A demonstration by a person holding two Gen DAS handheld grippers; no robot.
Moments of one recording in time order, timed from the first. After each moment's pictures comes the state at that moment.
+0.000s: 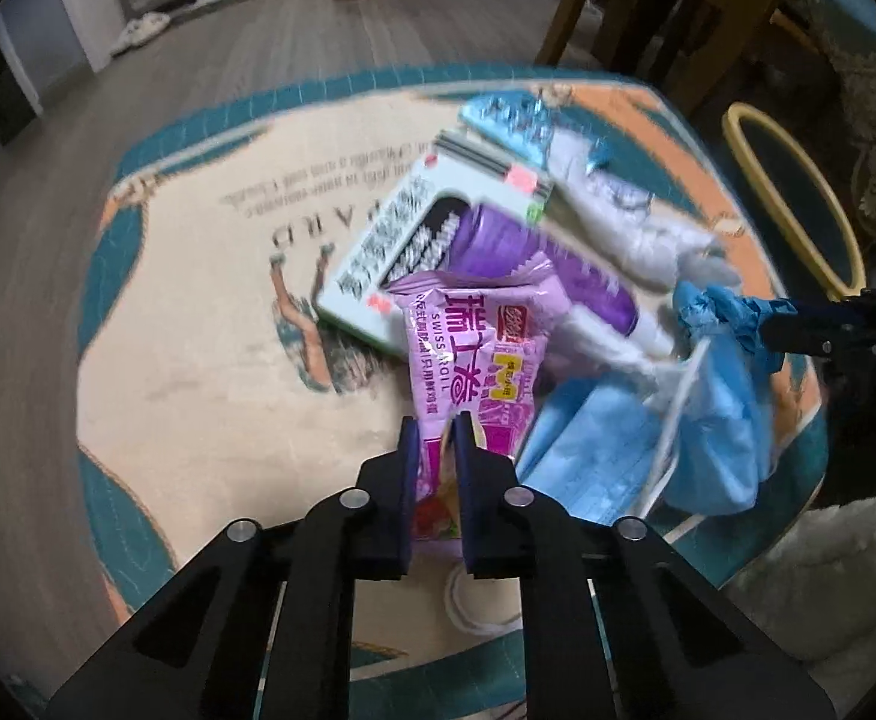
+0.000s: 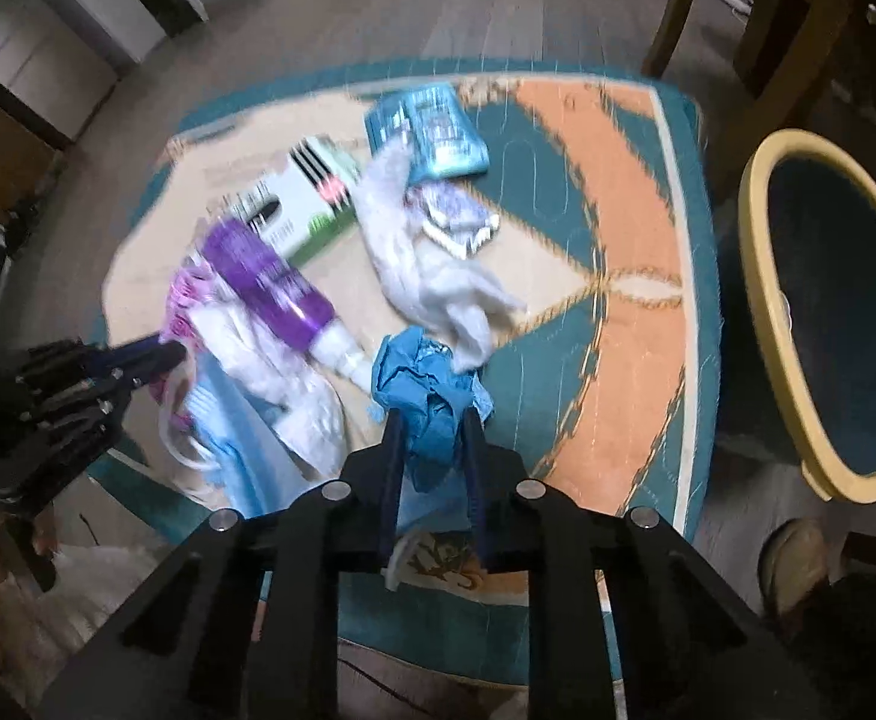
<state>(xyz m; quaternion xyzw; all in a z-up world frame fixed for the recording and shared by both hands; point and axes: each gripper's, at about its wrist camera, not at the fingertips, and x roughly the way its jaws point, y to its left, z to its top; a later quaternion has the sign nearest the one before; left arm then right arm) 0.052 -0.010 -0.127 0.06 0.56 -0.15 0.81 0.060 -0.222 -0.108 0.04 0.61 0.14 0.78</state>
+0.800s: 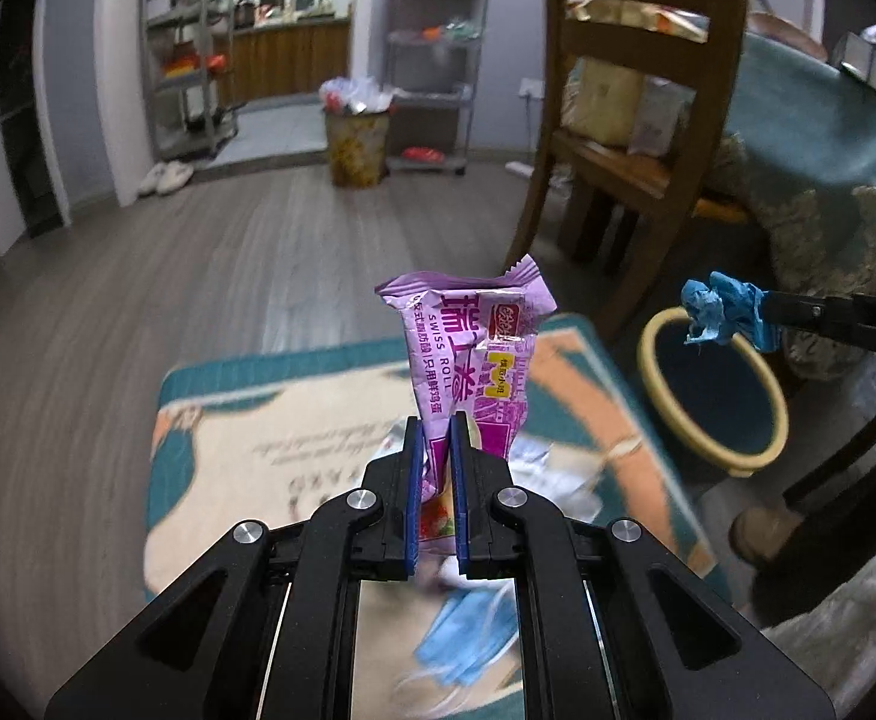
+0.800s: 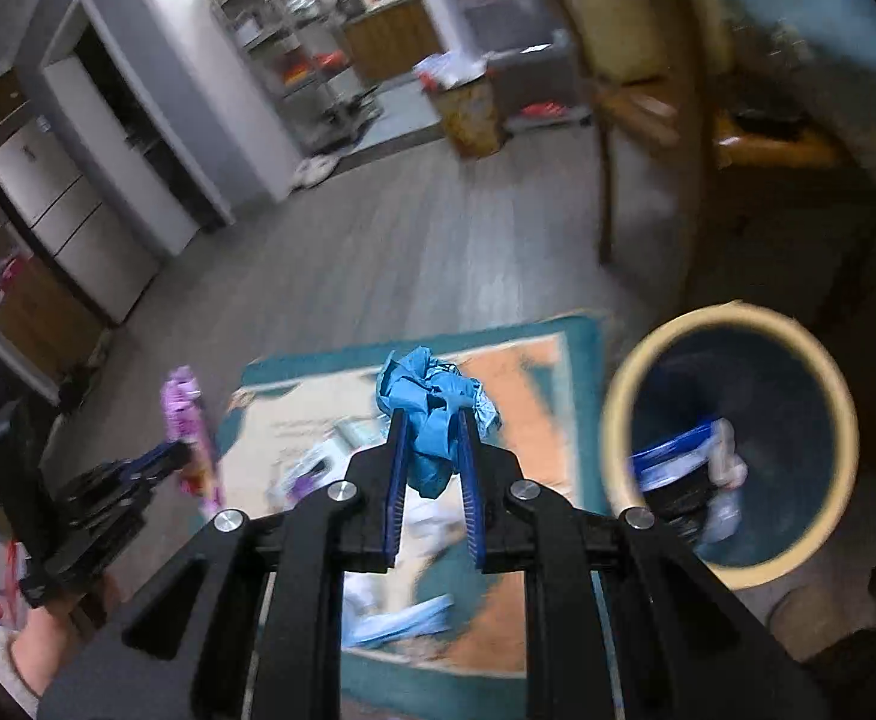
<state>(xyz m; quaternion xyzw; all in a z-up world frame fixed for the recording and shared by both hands) 0.048 -0.044 0.009 0.03 0.38 -0.17 0.91 0.064 -0.329 0.035 0.15 0.43 0.11 0.89</state>
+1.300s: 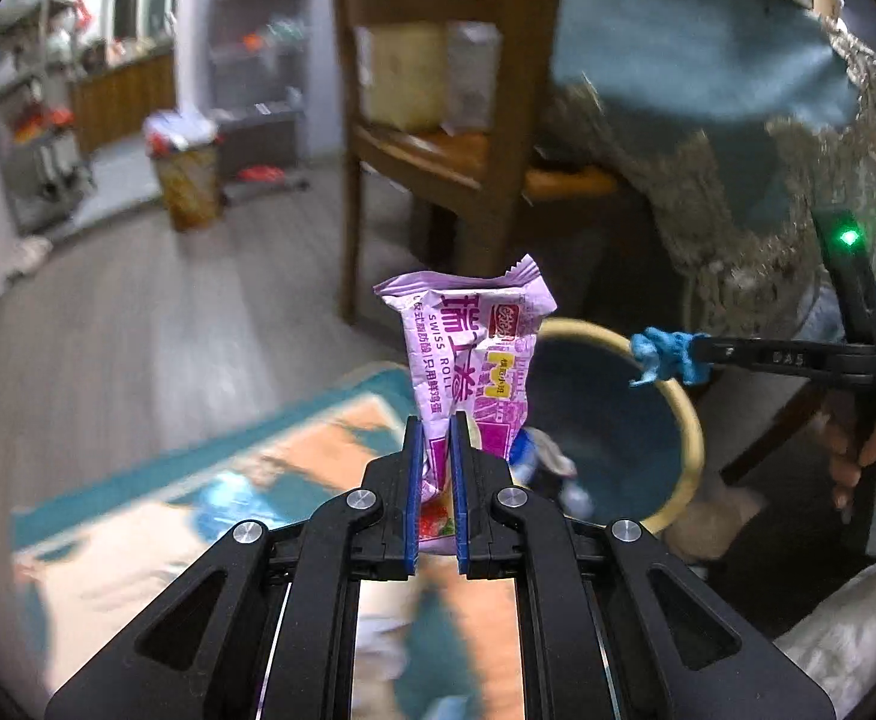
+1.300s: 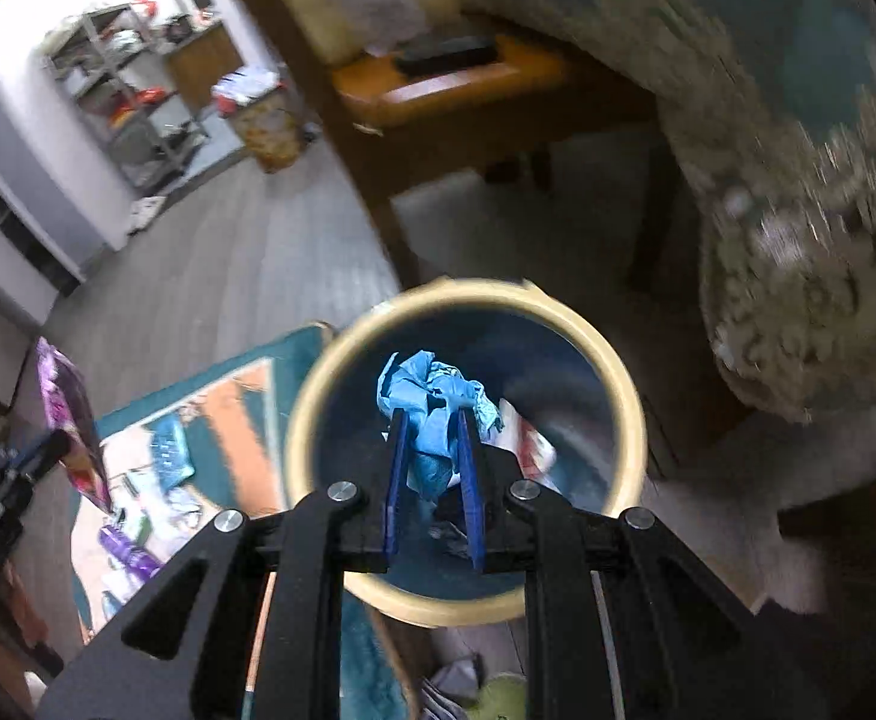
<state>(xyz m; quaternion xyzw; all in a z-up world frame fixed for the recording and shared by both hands) 0.098 -0.230 -0.009 0.07 0.39 -0.32 0.86 0.076 -0.501 -0.033 0.19 0.47 -0.07 0.86</state>
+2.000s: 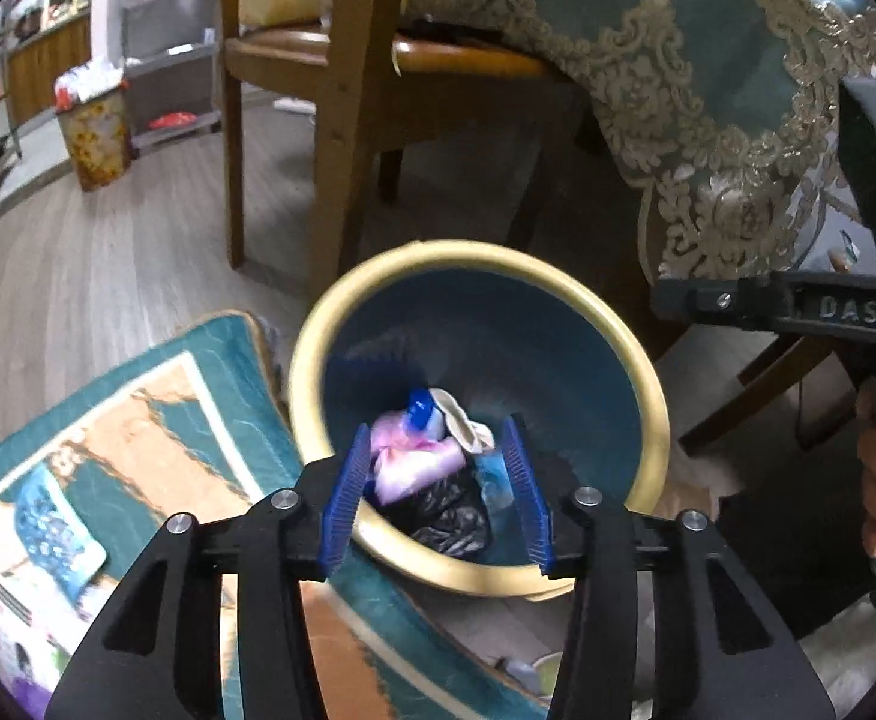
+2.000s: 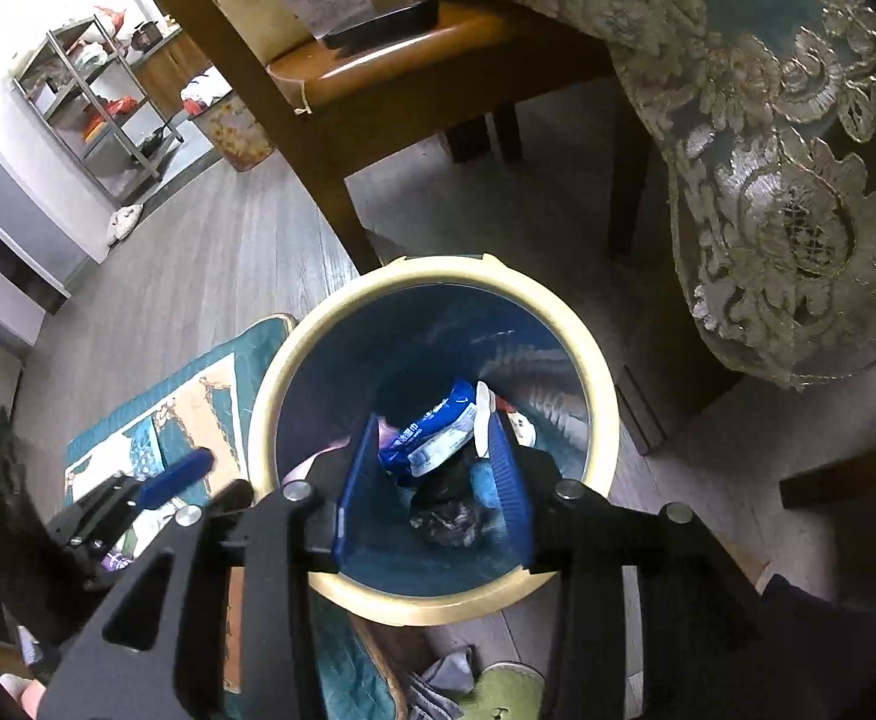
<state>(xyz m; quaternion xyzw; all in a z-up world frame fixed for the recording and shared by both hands) 0.098 -0.328 -0.077 0.08 0.42 -0.36 0.83 0.070 -0.513 -0.048 0.21 0.48 -0.08 0.85</state>
